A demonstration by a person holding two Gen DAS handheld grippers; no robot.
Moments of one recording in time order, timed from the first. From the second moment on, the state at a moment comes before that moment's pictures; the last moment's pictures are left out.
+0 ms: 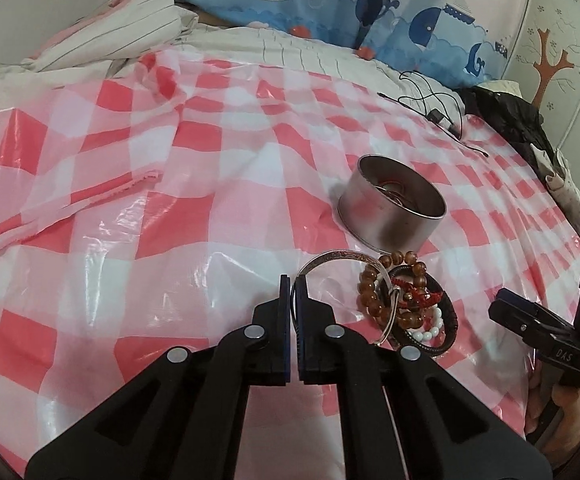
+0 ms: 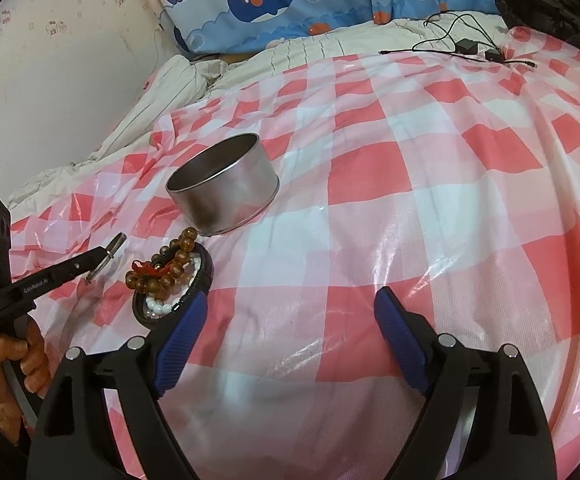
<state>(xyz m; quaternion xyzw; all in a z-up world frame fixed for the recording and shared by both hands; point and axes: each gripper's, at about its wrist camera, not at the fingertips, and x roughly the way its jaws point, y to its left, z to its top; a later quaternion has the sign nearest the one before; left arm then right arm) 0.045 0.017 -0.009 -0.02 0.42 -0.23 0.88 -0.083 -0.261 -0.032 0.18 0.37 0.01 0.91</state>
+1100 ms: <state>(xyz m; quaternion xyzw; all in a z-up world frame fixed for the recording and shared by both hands) 0.062 0.011 -0.021 -0.02 0.44 -0.20 0.88 -0.016 -0.194 -0.002 0.07 0.40 0.12 0.91</state>
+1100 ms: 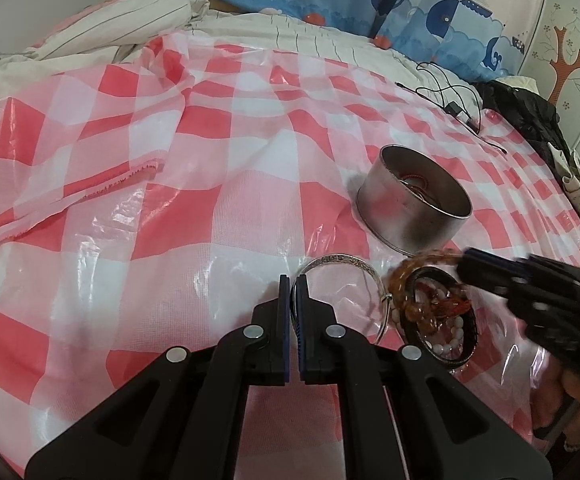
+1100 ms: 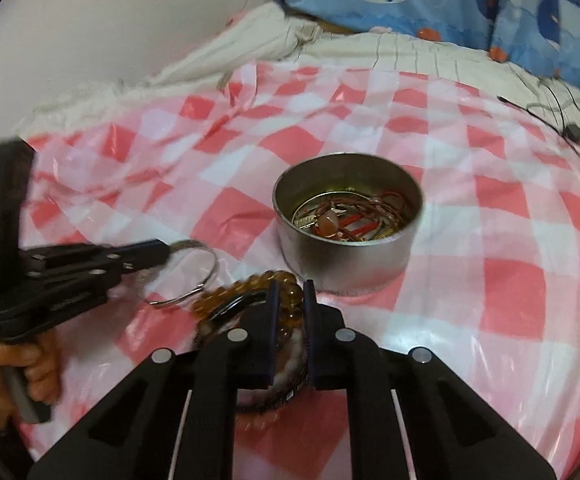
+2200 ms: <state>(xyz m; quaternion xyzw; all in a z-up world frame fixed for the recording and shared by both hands) 0.059 0.002 -0.029 0.01 0.44 -0.20 0.87 -0.048 -0.238 -0.038 0.09 0.44 0.03 0.89</state>
